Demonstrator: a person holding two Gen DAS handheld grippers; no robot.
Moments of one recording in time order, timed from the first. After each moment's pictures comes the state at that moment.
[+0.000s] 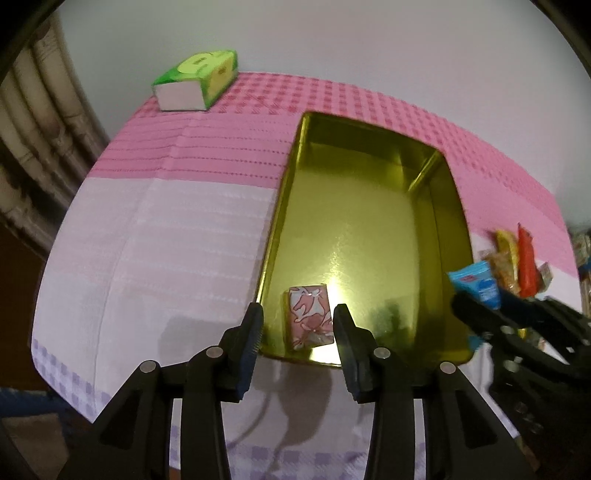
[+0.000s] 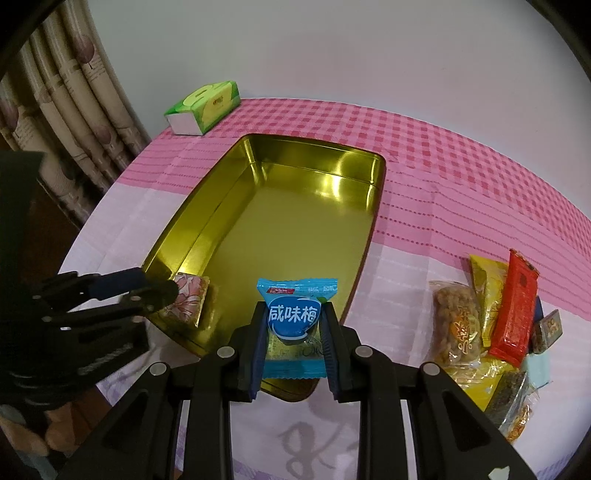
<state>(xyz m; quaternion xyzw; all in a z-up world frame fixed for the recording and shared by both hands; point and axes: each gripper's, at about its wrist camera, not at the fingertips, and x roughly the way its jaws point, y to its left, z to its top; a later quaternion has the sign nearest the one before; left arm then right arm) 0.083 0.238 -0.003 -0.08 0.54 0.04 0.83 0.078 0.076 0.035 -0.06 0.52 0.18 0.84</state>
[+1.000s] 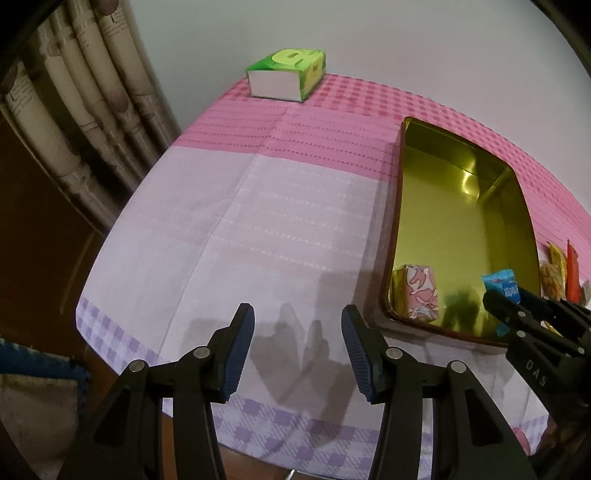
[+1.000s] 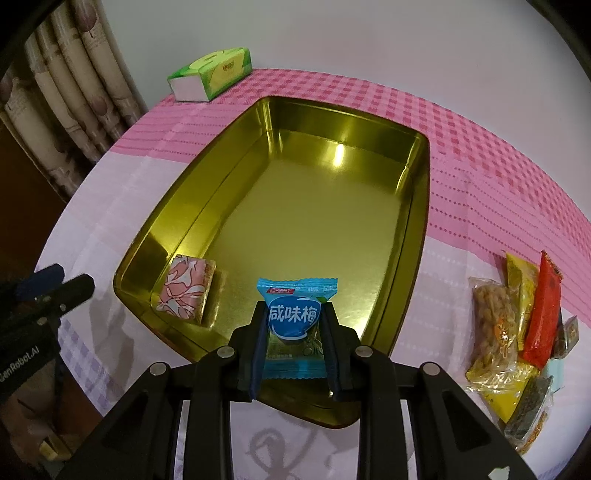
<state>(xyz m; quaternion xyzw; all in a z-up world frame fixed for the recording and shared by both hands) 0.044 0.290 -0.012 -0.07 0.54 0.14 0.83 0.083 0.111 -0.001 -0.10 0.54 0.18 0.82</state>
